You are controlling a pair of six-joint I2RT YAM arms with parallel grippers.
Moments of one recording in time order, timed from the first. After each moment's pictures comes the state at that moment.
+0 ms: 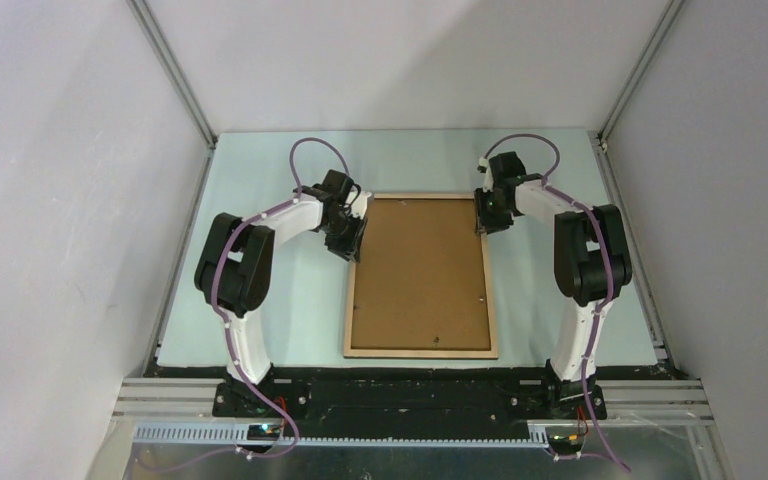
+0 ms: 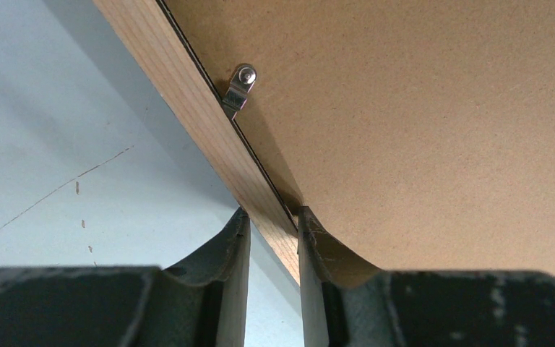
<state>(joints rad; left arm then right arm) -0.39 1.92 1.30 -0.64 0.25 -0.03 0.22 1.98 1.39 -0.51 -0.11 0.12</state>
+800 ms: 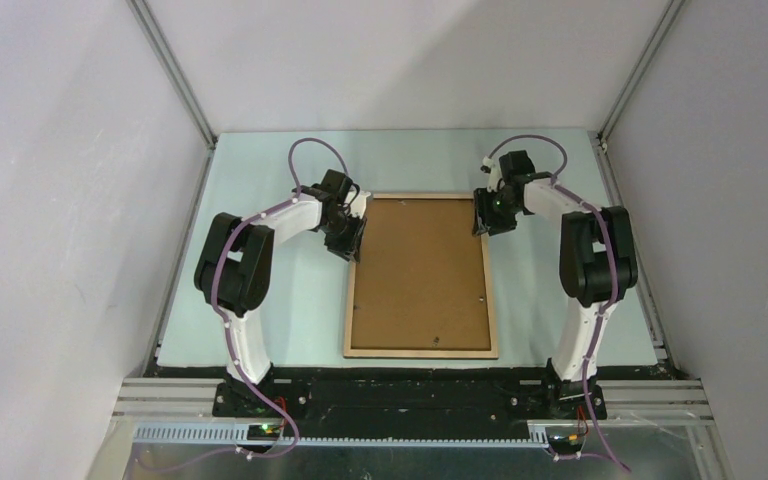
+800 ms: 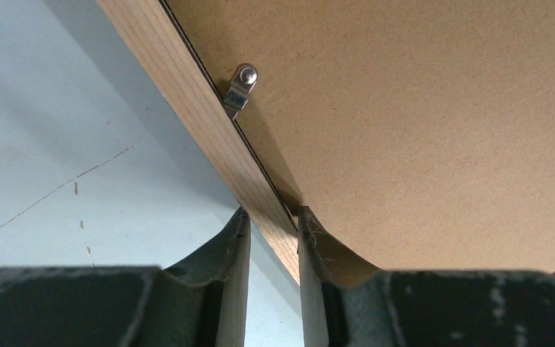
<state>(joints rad) -0.38 1.92 1.30 -0.64 0.26 -0.03 0.18 1.97 1.39 -0.55 -0.25 0.07</state>
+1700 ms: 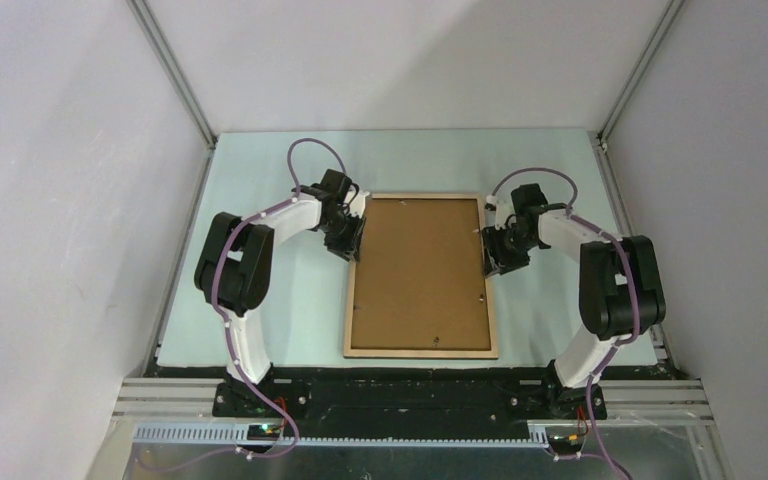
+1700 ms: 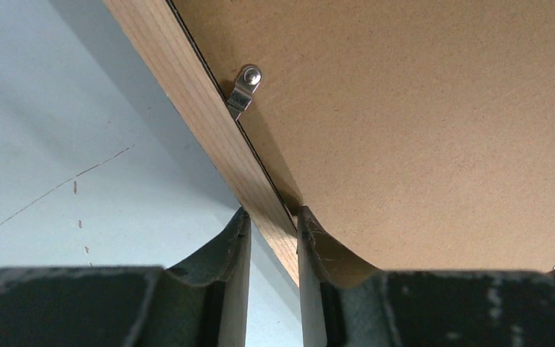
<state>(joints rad) -0.38 1.93 1.30 -0.64 0.27 -0.05 0.16 1.70 1.04 -0.61 -0.33 -0.10</state>
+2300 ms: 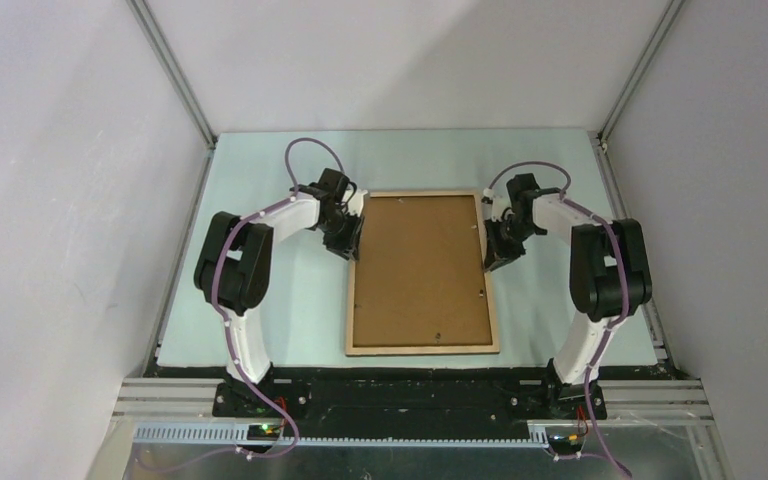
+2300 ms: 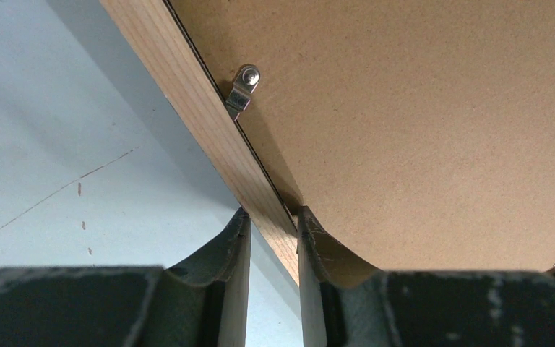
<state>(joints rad) -0.37 1.93 1.30 -0.64 0.27 -0.05 0.16 1.82 1.17 -0.72 -0.39 -0.06</state>
